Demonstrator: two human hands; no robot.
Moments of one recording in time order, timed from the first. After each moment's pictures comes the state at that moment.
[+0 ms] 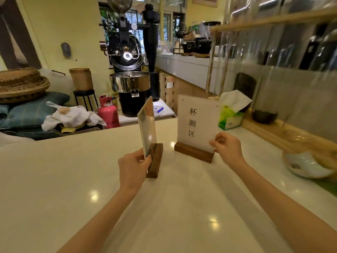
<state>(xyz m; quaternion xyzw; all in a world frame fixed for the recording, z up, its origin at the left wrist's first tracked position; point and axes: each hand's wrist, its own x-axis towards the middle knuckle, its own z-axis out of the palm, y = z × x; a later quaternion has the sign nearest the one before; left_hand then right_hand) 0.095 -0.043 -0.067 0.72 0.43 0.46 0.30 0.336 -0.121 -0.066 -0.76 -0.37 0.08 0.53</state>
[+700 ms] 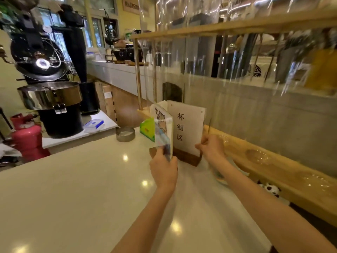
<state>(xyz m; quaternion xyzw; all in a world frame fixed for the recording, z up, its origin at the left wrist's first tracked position) 0.365 -0.117 -0.072 0.73 0.33 0.43 0.41 0.486 -0.190 -0.047 -0.85 -0.21 0.00 0.48</state>
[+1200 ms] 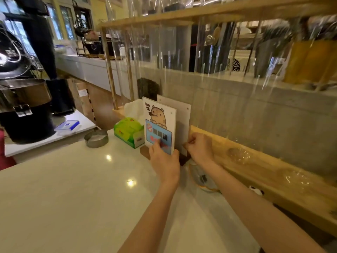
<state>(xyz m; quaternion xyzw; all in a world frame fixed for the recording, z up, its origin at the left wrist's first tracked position) 0.444 -0.145 -0.074 0.70 0.33 0.43 0.46 0.516 -0.202 -0.054 -0.86 -0.22 -0.07 0.45</state>
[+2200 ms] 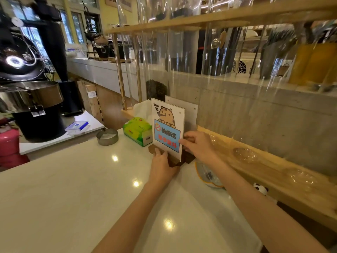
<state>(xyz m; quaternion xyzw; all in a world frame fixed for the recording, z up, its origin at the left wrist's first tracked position) 0.424 -0.101 -0.105 0.89 0.25 0.19 0.32 0.489 -0.201 -0.034 -0.80 -0.32 0.05 0.51</state>
